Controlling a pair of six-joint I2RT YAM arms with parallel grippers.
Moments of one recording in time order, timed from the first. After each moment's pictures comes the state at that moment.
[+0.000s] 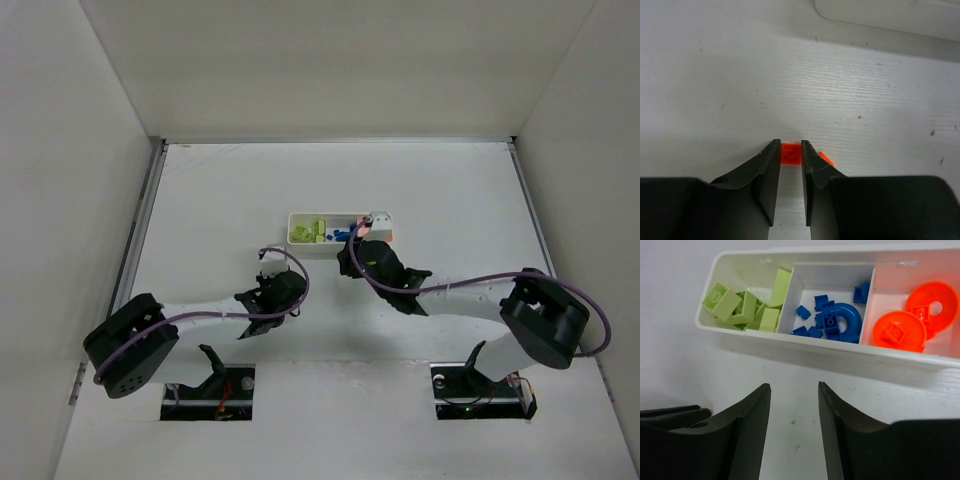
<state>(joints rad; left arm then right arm) -0.91 1.28 0.38 0.04 -0.65 -0.81 0.91 1.49 0.69 0.34 0.47 0.59</state>
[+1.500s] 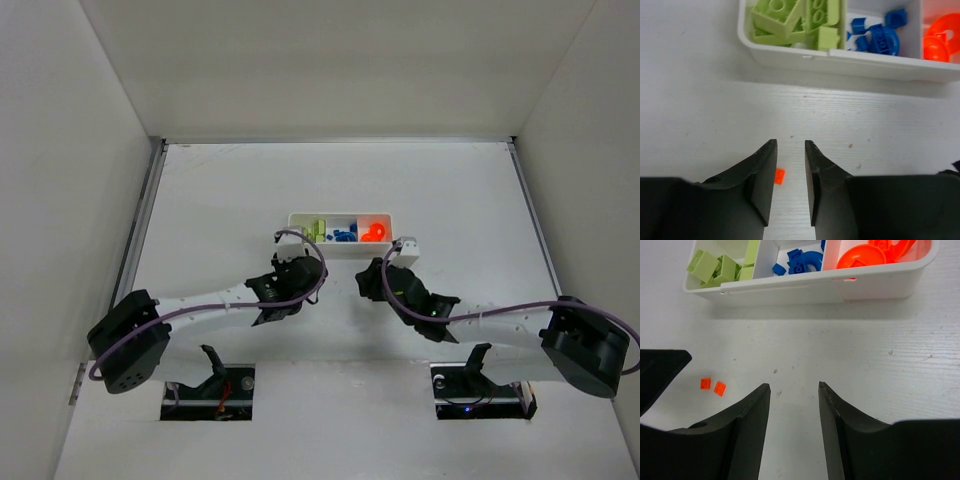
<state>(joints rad) -0.99 1.30 0.64 -0.15 -0.71 -0.81 0.99 1.23 0.41 0.34 0.53 0.76</state>
